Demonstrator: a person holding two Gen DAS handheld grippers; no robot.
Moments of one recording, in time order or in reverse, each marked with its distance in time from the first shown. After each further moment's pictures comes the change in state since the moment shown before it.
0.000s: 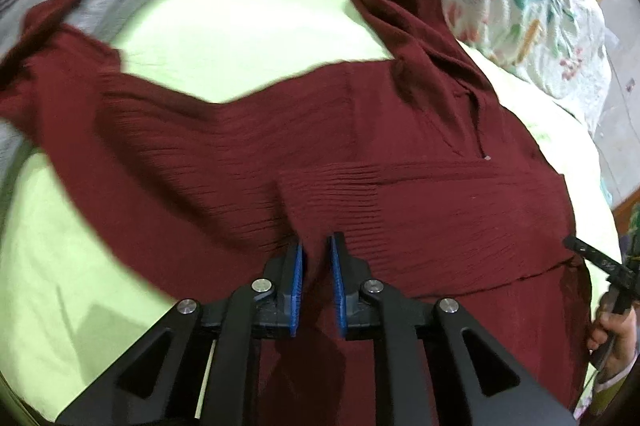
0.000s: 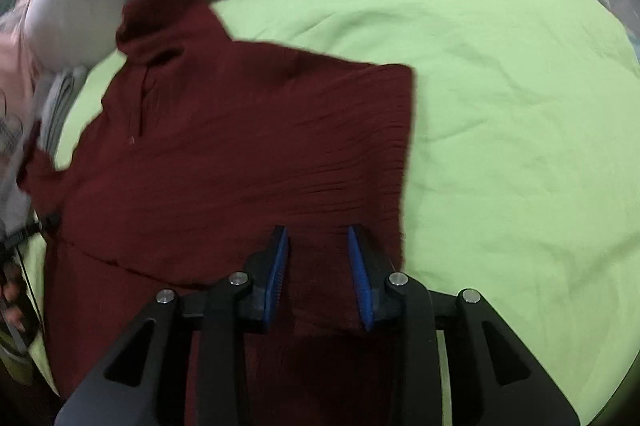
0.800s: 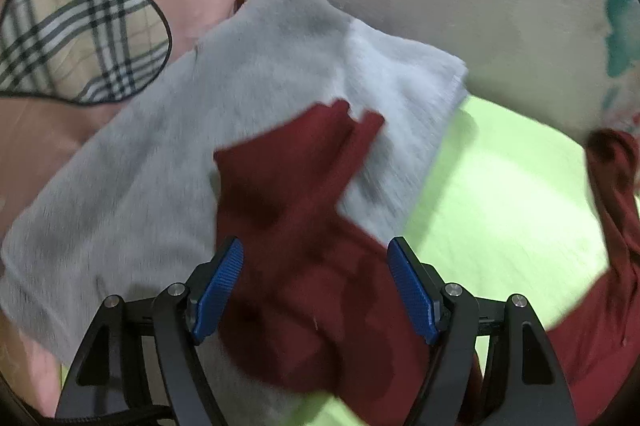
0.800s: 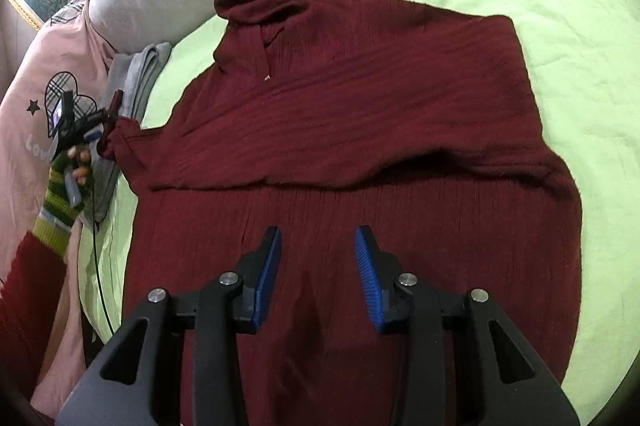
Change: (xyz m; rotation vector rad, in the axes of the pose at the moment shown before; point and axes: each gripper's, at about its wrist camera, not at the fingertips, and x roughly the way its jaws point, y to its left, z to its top) left arm -0.020 0.179 0.158 -0.157 -0.168 0.466; right arm -0.035 0.079 -0.066 -0.013 0.074 0.261
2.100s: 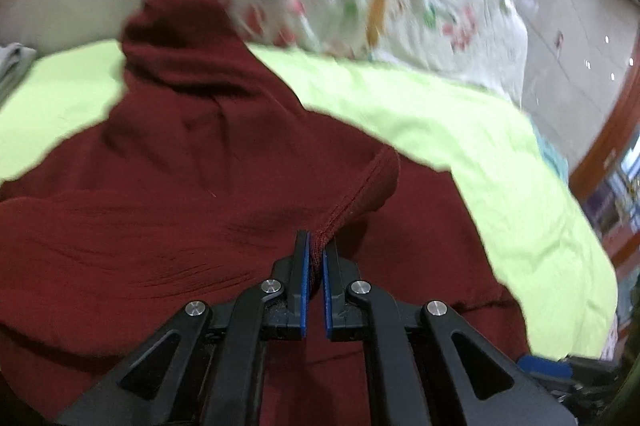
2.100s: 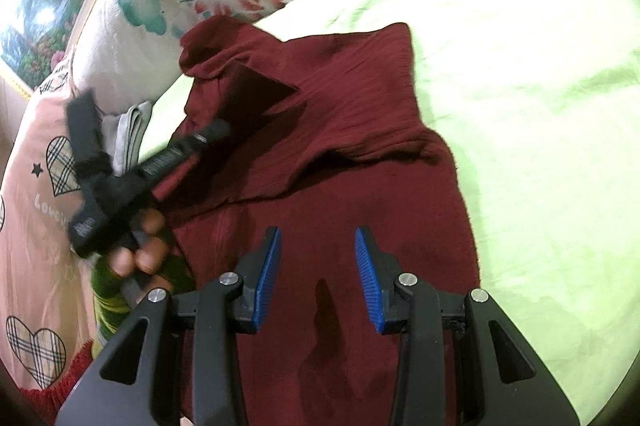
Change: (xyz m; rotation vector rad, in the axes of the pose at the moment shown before) left arm -0.172 -0.372 -0.241 0.340 0.017 -0.700; right arm -0.060 -0.051 -0.026 0.189 -0.132 -0.011
